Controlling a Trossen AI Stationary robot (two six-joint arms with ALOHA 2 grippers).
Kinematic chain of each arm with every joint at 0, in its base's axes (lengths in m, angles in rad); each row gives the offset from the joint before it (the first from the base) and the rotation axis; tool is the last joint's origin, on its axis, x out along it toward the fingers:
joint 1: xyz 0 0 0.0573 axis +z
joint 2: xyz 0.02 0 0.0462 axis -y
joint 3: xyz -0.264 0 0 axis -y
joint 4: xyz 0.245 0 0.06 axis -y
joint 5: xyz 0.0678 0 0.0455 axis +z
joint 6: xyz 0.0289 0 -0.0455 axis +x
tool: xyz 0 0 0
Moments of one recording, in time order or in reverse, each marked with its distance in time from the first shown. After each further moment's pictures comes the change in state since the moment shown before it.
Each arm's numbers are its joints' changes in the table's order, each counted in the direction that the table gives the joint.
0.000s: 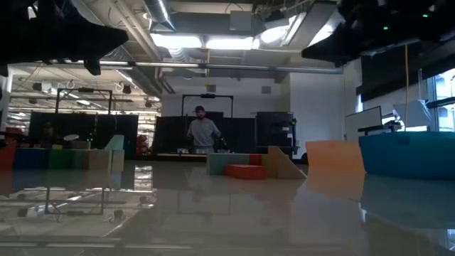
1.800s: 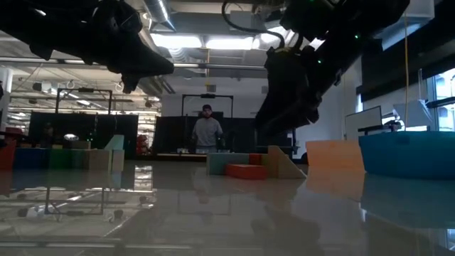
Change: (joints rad) left arm -0.098 -0.795 0.313 -0.001 0.007 -0.138; right arm 0.192 -0.747 0.393 -0.277 -0.153 0.653
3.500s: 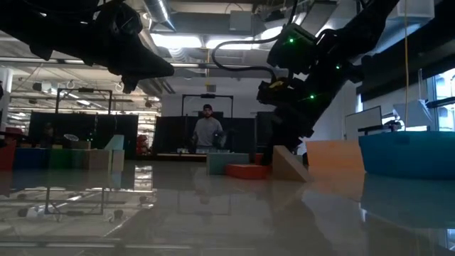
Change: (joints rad) left arm 0.004 -0.001 -0.001 -0.005 0.019 0.033; right arm -0.107 -0.131 0.011 -0.005 0.081 -0.349
